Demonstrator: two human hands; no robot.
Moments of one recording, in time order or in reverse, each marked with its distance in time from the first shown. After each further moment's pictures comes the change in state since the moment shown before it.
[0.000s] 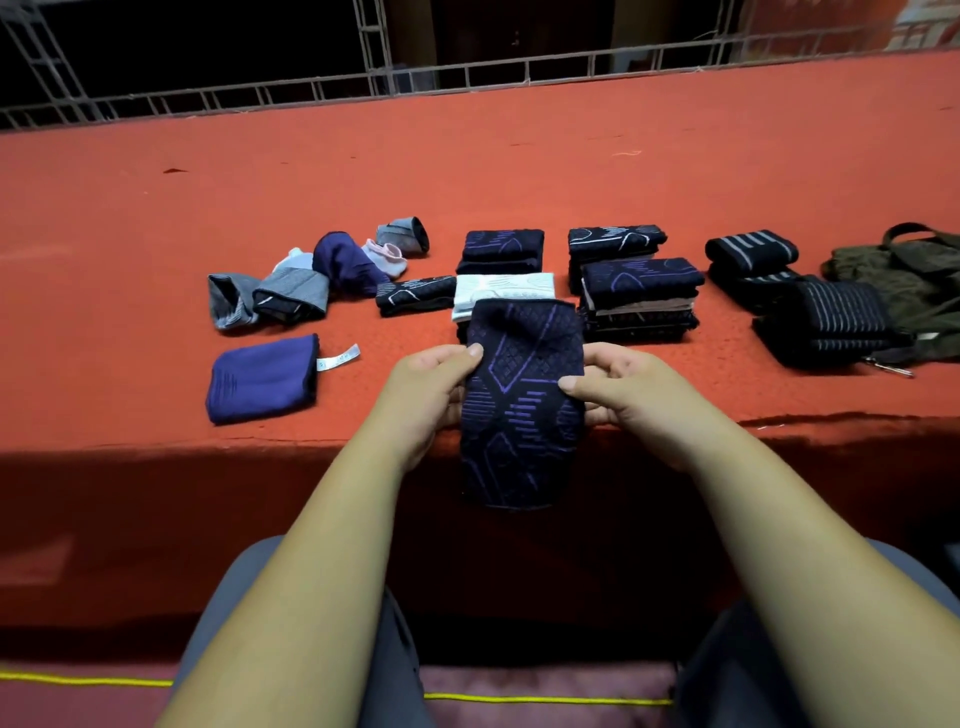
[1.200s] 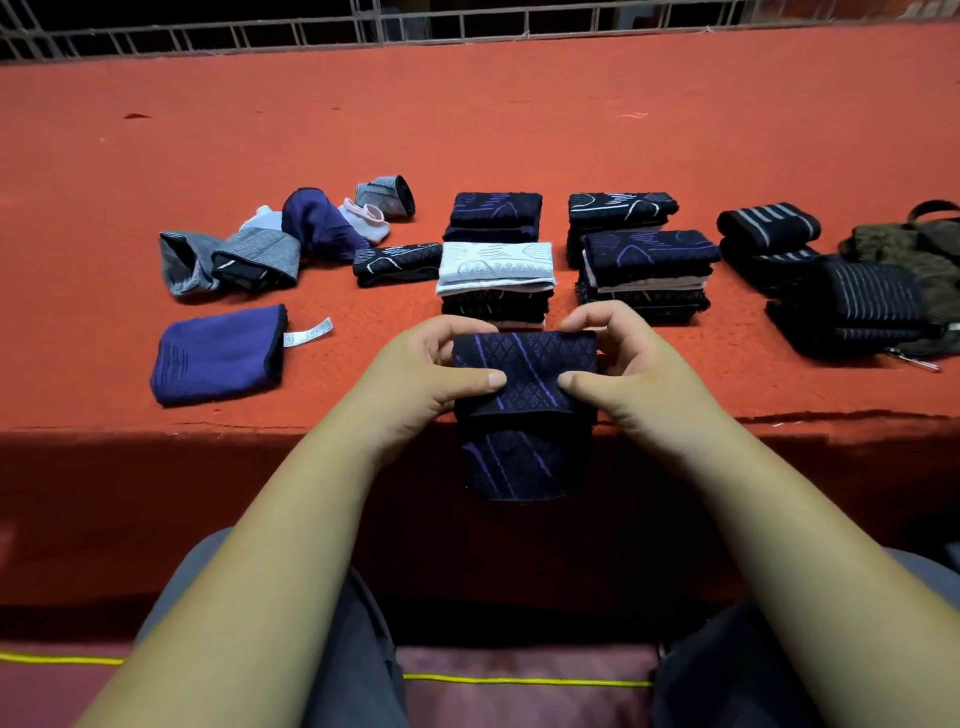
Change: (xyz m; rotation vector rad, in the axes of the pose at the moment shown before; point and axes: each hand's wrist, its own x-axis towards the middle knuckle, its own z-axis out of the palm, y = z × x) left_hand 0.002 0.000 0.002 0.087 -0.132 0.050; right_hand 0.005 0.013 -0.001 -0.109 0.063 -0.211
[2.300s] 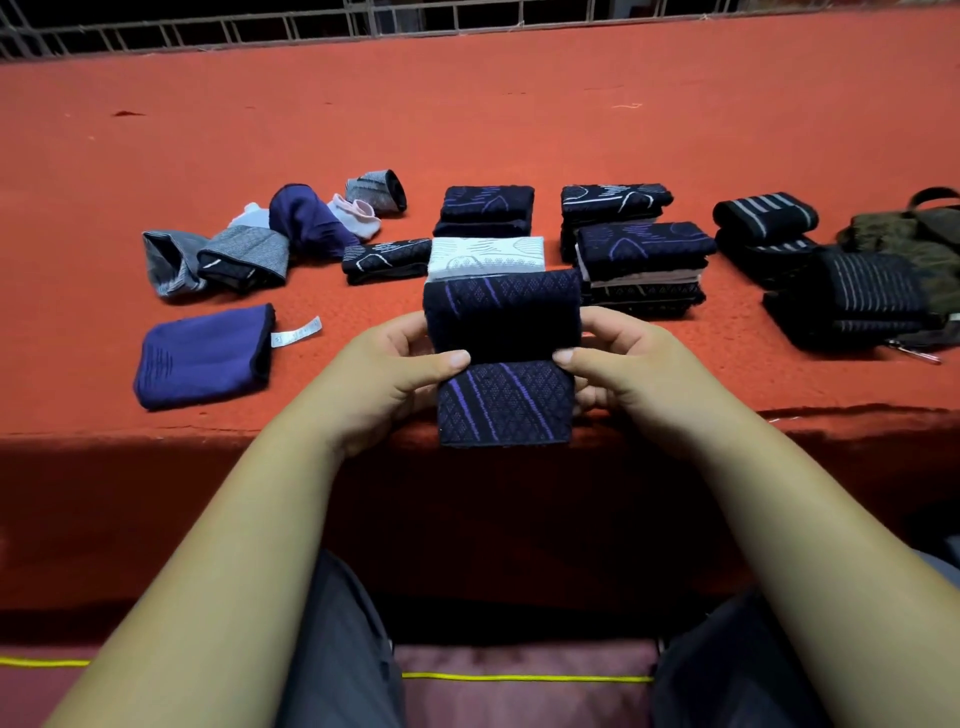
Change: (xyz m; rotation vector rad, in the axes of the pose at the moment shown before) left_hand 0.005 -0.001 -0.018 -0.103 -0.089 -0.038; right_hand 0.010 0.001 -0.010 0.184 -0.079 0.113
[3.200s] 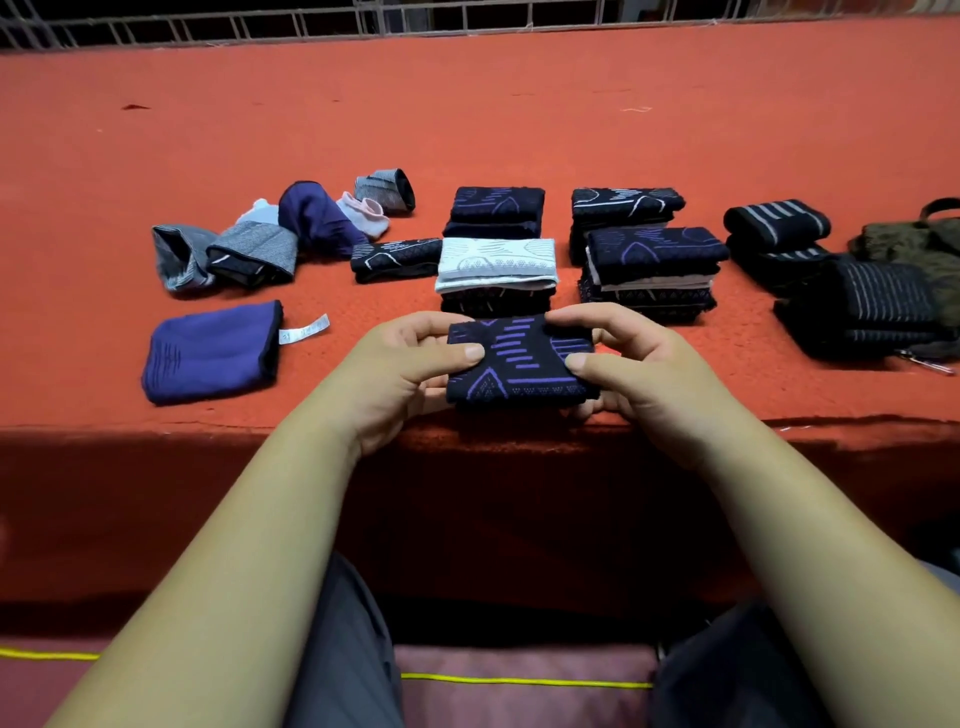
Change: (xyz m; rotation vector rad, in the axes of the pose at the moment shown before) left_hand 0.002 0.005 0.002 -0.060 0.100 -0.058; right_hand -0.005 -0.005 0.005 -0.007 0.003 -0.075
